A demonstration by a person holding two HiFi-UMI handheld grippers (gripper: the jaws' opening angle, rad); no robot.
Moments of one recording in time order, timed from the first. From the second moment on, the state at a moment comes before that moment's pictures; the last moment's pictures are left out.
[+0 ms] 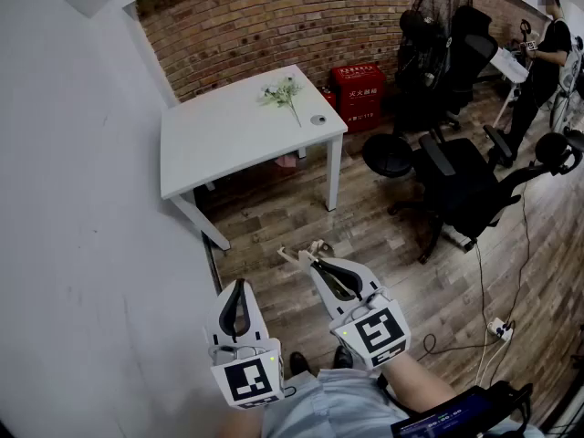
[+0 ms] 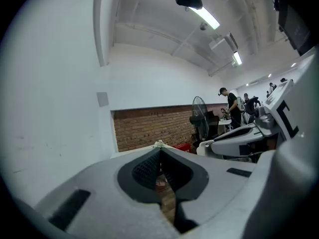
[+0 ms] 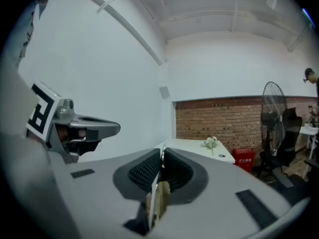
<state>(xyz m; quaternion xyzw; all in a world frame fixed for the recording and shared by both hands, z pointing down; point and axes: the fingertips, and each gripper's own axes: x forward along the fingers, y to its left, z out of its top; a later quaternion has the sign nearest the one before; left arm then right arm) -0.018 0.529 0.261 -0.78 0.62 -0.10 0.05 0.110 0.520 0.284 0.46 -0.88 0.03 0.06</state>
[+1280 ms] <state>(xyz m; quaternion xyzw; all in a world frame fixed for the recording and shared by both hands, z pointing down) -0.019 0.404 0.312 -0.76 0.64 -0.11 -0.01 0.116 0.390 0.330 0.44 -0.89 0.05 0.08</state>
